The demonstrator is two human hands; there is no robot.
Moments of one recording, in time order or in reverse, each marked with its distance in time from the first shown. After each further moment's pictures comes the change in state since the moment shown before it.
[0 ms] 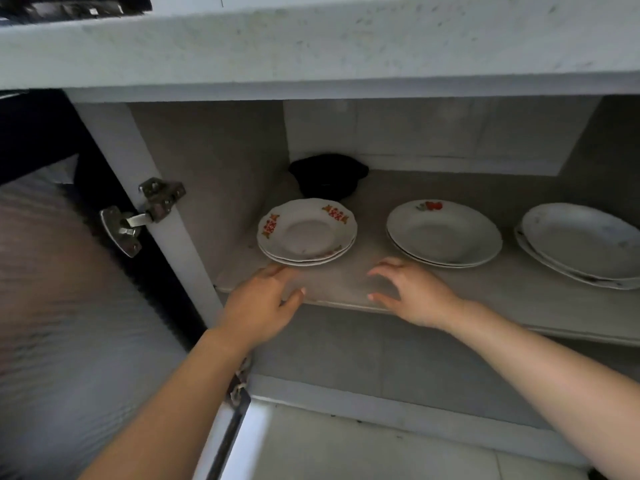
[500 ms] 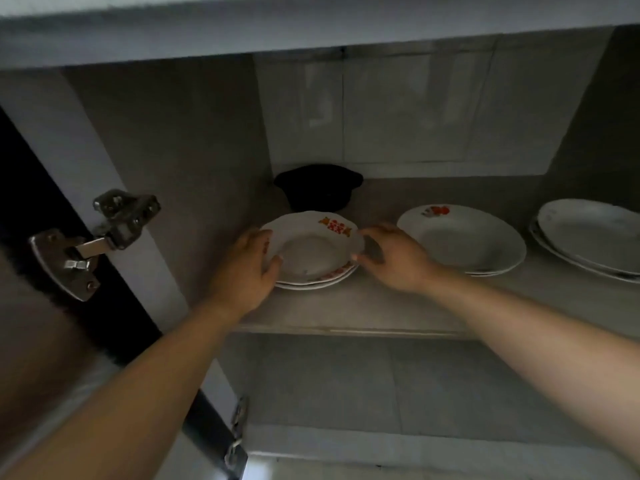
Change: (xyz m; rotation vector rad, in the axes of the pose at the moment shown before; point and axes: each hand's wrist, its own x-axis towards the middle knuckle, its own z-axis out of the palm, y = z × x) left_hand 0.098 -0.073 0.005 0.012 0.237 0.006; right_hand 0.093 -0.005 0.016 0.052 0.218 0.193
